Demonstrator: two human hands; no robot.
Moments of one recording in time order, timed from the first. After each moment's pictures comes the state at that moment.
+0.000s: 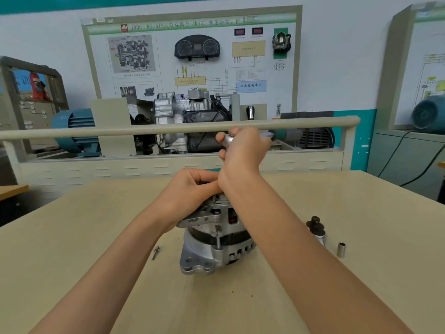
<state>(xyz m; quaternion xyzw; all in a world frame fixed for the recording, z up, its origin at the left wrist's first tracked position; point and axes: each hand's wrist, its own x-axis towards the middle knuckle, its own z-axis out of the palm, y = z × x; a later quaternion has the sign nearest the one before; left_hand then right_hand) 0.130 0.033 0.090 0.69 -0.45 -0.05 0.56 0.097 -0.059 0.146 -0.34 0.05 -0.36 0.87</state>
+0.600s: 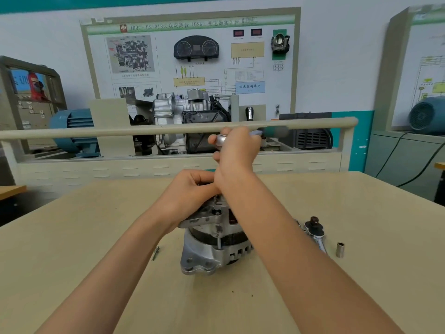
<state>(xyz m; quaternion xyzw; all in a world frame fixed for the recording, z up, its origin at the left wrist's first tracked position) 0.129 0.033 0.090 0.71 -0.43 -0.03 0.55 0.098 -0.050 0.148 -0.37 0.06 -0.37 0.85</state>
